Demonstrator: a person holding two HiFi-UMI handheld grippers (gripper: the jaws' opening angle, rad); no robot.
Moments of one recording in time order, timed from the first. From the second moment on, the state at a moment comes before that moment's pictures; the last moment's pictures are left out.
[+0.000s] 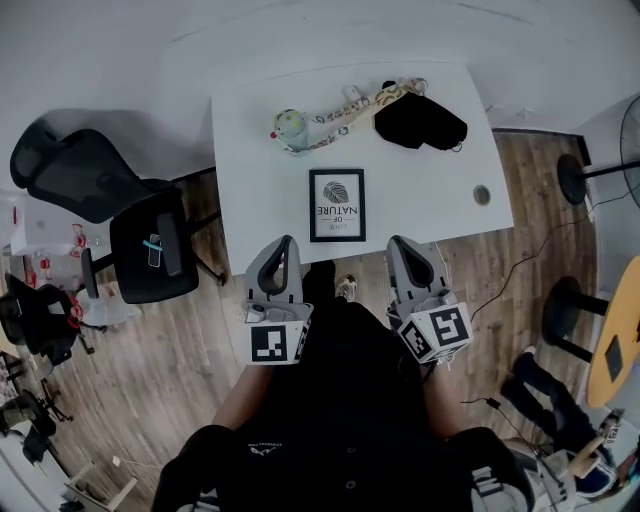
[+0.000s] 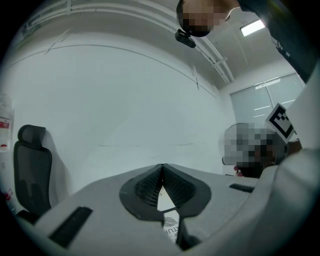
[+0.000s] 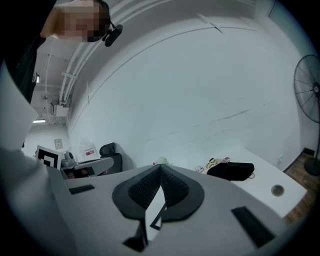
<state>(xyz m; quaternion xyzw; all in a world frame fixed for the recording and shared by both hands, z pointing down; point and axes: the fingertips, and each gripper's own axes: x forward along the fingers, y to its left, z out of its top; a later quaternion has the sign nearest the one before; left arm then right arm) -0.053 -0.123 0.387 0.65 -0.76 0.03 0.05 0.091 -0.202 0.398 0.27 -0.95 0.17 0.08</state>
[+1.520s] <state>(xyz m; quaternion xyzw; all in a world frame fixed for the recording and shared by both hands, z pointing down) -0.089 -0.198 0.626 0.65 -0.66 0.16 0.35 0.039 -0.269 0.625 0.31 -0.84 0.31 0.32</state>
